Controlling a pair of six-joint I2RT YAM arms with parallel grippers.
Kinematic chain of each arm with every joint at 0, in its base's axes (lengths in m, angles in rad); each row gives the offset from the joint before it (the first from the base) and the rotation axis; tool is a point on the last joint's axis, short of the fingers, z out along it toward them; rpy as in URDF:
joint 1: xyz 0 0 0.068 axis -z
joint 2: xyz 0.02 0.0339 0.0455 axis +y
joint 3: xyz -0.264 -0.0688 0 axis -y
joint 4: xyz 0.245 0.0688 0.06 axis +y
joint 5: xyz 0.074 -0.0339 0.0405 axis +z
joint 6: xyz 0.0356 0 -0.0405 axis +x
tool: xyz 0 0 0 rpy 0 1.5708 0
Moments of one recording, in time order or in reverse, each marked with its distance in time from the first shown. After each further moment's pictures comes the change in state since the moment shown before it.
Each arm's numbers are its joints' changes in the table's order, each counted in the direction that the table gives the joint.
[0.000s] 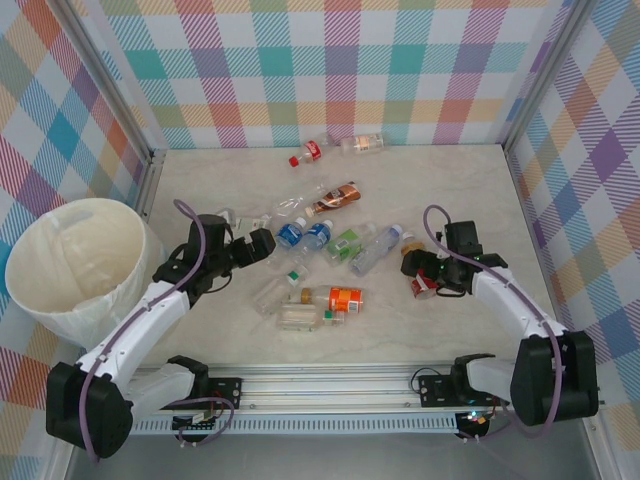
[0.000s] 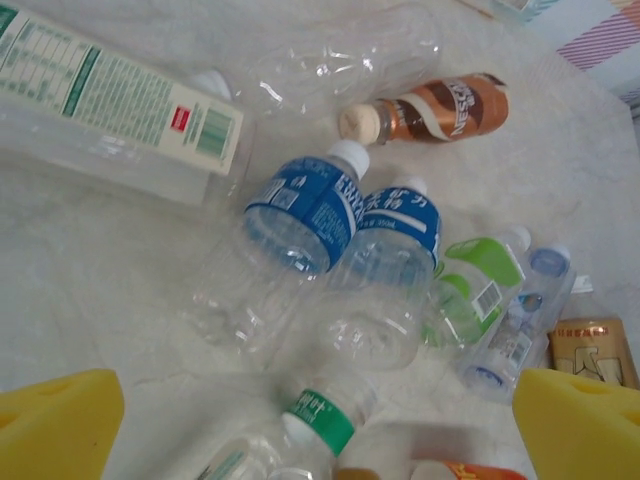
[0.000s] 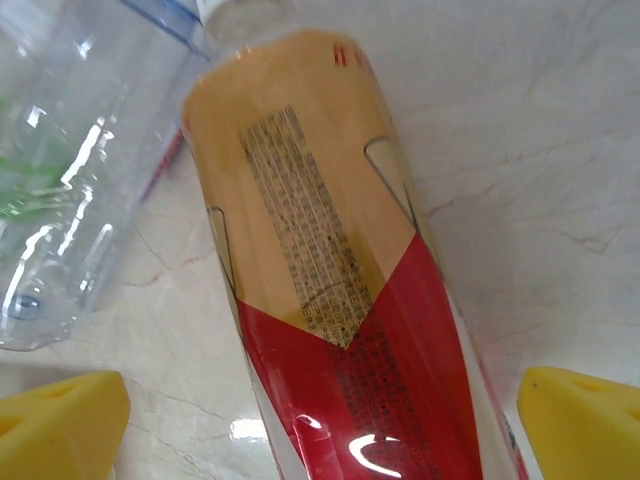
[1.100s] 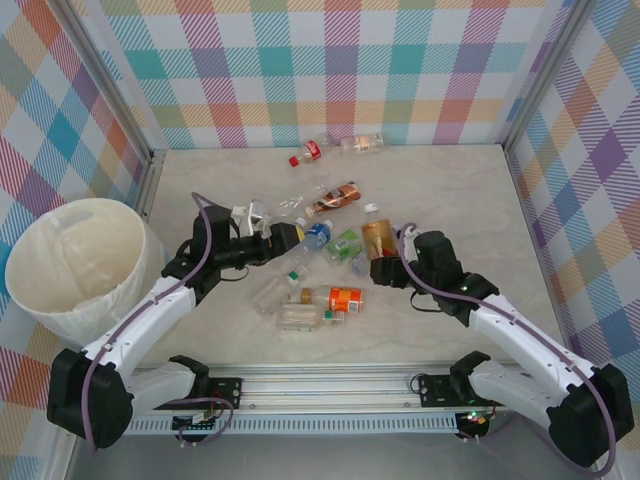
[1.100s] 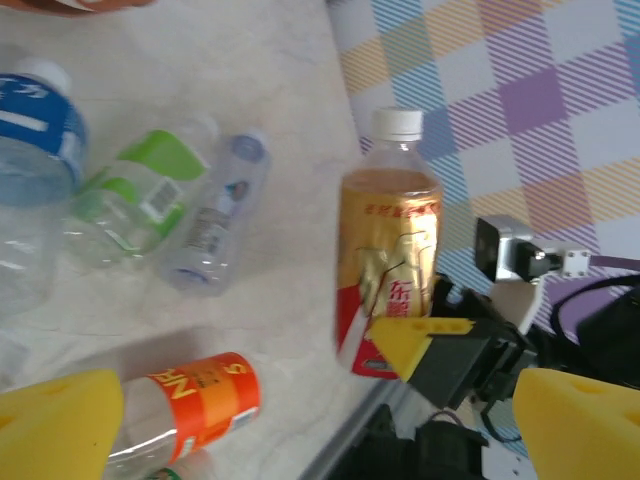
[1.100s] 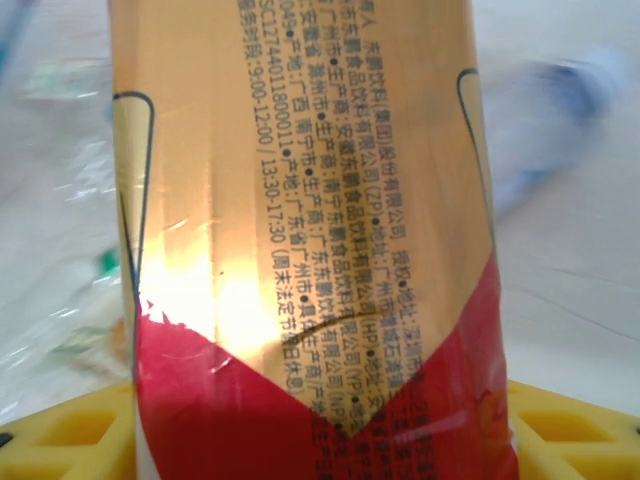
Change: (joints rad) left arm 0.061 0.064 0.027 -0.304 -0.546 -0.159; right arm -0.425 -0.242 -0.040 -0.239 0.007 0.030
